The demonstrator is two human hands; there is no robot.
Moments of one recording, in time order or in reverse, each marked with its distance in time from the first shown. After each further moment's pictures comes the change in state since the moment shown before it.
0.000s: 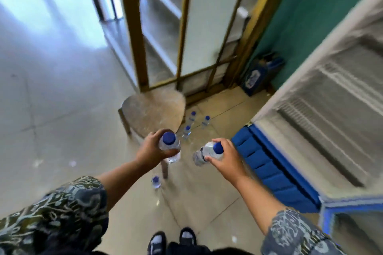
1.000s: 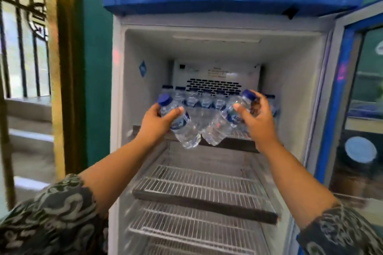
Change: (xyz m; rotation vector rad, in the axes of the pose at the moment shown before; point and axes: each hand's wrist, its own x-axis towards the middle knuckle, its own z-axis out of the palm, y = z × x) left_hand 0.118 0.705 0.241 -0.666 -0.354 0.896; right_hand -0.018 -0.032 -0.699 0.141 1.298 -0.548
